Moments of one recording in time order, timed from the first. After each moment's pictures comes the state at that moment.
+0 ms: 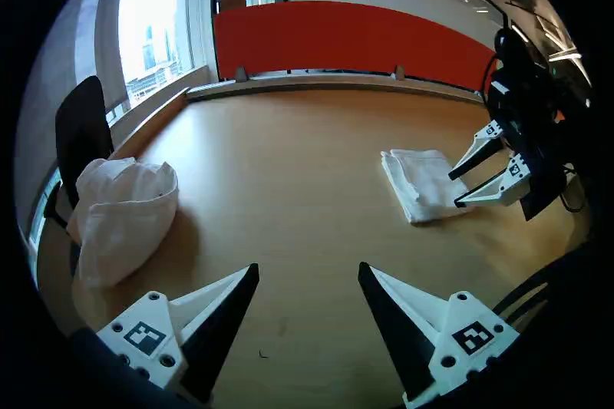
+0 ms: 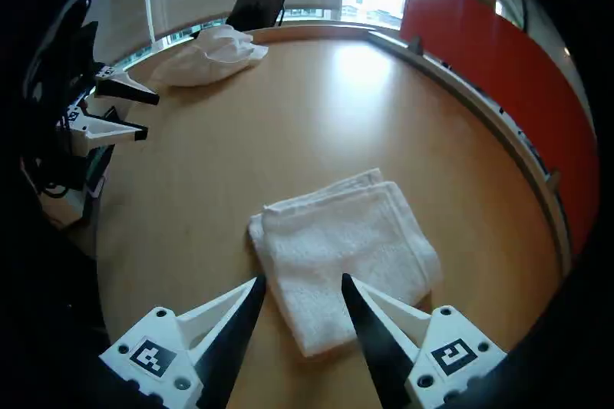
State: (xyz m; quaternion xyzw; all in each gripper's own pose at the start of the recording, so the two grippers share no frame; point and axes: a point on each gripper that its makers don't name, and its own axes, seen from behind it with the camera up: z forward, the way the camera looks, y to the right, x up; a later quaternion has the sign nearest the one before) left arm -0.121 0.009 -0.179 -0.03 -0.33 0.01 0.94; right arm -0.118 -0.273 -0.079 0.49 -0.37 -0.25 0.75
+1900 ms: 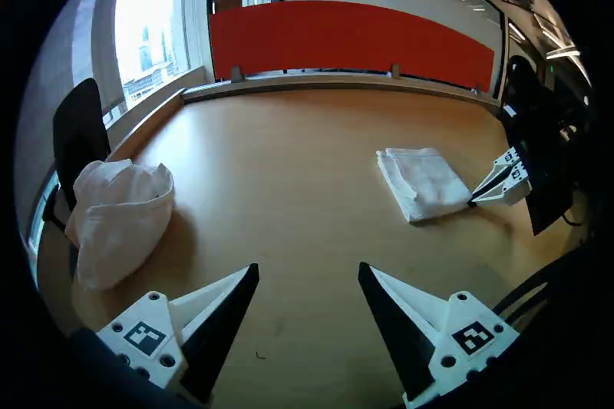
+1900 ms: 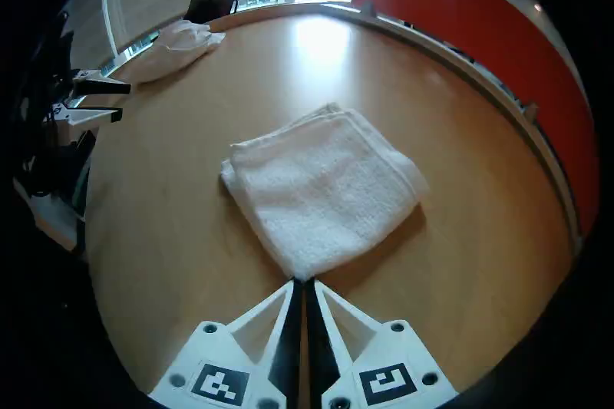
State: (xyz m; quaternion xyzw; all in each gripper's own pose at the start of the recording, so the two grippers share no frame) left arm -0.122 0.012 -0.179 -0.03 -0.33 0.01 0.94; right arm -0.147 -0.218 -0.098 0.42 -0.42 -0.21 0.77
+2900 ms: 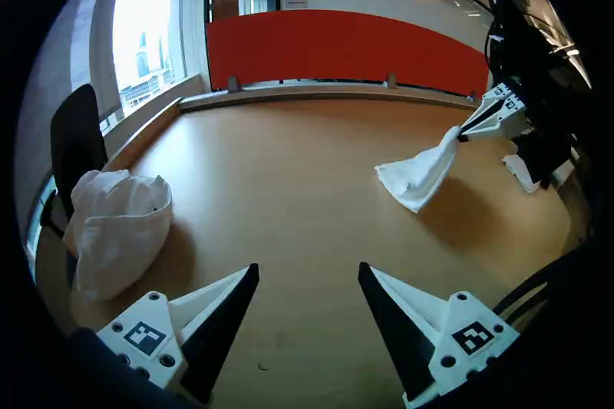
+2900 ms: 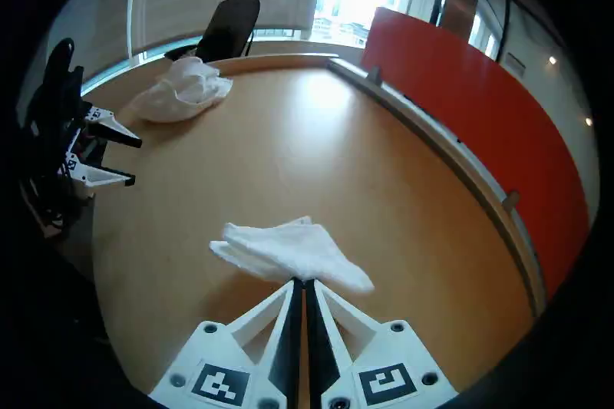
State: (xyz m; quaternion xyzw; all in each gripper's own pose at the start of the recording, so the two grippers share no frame) left arm -0.111 0.013 -0.167 -0.05 -0.31 0.01 0.95; right arm -0.022 -0.259 -0.030 0.44 -0.32 -0.26 0.80
